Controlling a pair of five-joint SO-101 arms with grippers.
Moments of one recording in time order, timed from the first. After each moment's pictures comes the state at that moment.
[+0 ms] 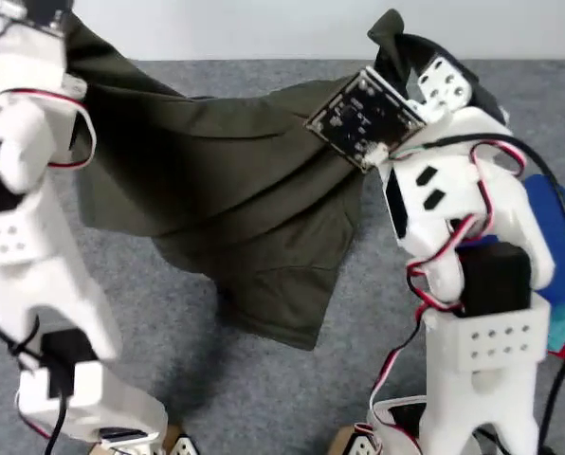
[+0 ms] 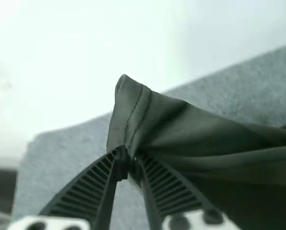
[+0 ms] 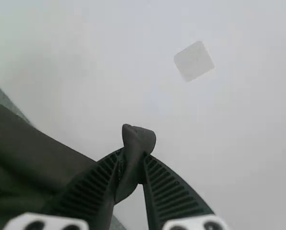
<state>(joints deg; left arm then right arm) -12.8 4.5 -61.3 99.4 -18.8 -11.5 -35.4 -2.8 47.4 48.3</state>
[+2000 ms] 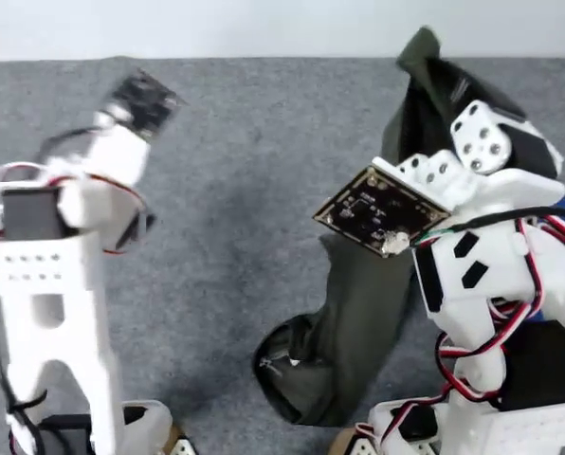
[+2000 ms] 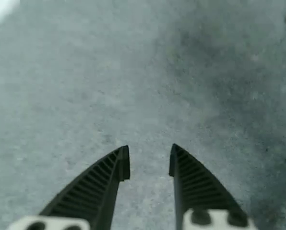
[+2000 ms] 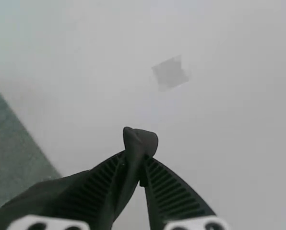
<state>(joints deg) -5.5 -20.6 -0.1 97.9 -27.3 -10.7 -44.3 -7.0 59.7 58.0</state>
